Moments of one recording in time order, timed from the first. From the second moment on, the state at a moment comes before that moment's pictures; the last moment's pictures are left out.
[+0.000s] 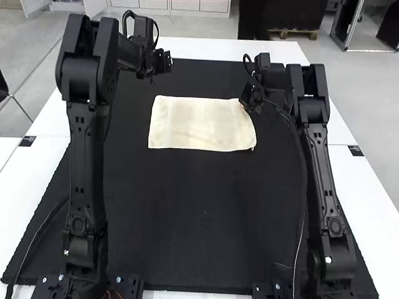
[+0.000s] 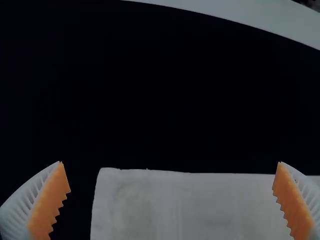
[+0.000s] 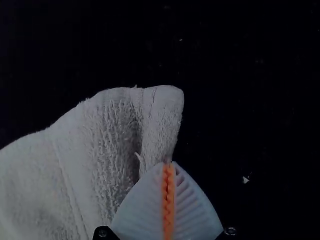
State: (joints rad) left arm -0.06 2.12 1.59 0.05 0.01 -0.25; right arm 0.15 2.65 2.15 -0.37 -0.17 0.55
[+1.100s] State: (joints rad) left arm 0.00 2.46 1.90 -0.14 0.05 -0.31; right arm 0.15 2.53 2.10 -0.39 -0.21 0.58
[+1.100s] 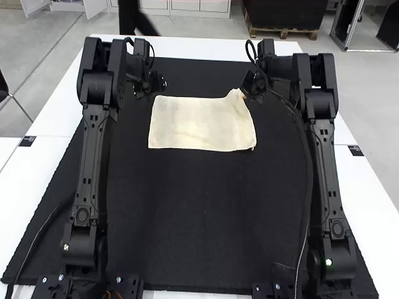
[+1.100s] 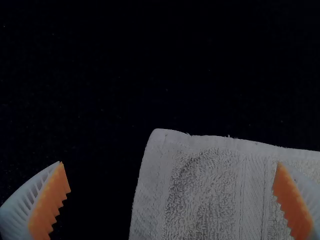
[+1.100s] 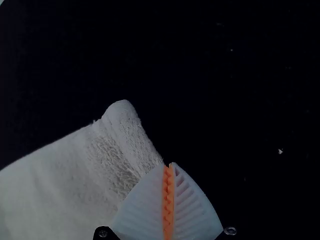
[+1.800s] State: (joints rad) left arm -0.05 2.56 2.04 -0.23 0.05 -0.31; right arm 0.15 2.53 2.10 -0.39 -0.22 0.59
